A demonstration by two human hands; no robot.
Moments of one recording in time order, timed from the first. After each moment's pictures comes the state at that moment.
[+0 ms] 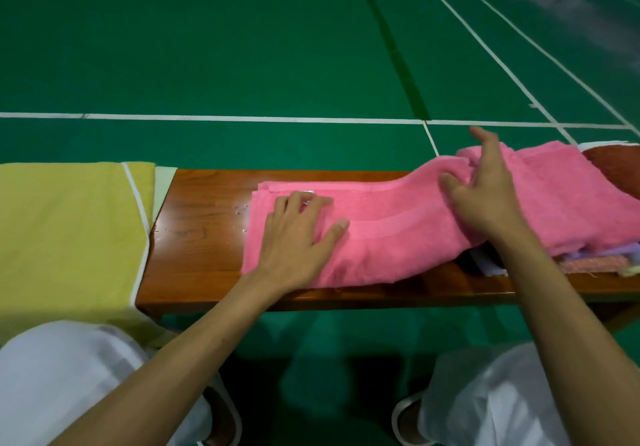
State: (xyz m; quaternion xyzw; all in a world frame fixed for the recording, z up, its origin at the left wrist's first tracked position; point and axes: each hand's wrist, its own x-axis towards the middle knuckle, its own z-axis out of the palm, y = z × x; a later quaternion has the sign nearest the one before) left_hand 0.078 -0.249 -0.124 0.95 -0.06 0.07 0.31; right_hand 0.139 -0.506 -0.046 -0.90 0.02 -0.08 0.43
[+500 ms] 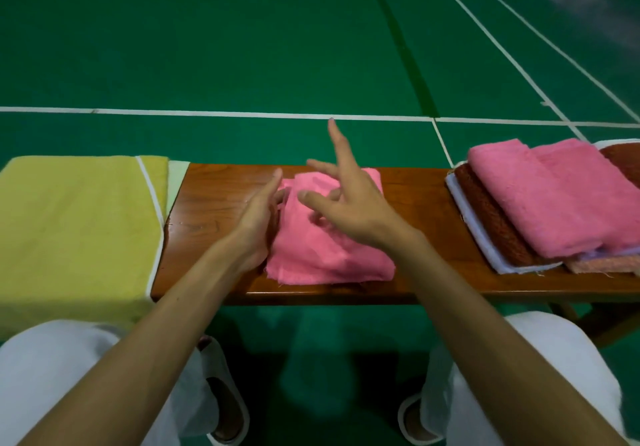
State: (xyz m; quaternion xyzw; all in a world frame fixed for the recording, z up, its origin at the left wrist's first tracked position) left_hand 0.093 -0.197 -0.107 0.57 0.17 -0.15 0.79; right_hand 0.119 -0.364 -0.065 -0.84 -0.23 0.09 0.48
